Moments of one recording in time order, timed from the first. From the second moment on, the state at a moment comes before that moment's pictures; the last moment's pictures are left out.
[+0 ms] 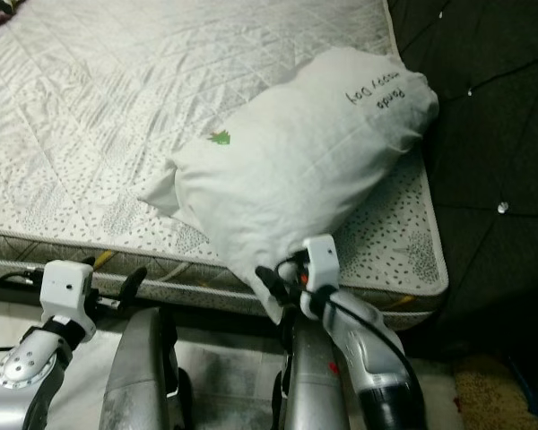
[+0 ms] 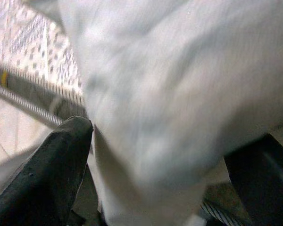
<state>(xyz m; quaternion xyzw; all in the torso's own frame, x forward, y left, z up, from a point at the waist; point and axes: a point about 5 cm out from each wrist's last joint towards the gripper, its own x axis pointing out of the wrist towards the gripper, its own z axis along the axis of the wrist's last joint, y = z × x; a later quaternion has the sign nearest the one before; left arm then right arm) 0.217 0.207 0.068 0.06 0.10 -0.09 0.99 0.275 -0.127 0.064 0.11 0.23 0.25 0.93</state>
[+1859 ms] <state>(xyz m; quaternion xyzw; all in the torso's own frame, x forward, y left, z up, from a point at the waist) 0.223 0.199 0.070 0.05 0.09 -0.10 0.99 0.360 -0.259 0.119 0.10 0.12 -0.11 0.98</state>
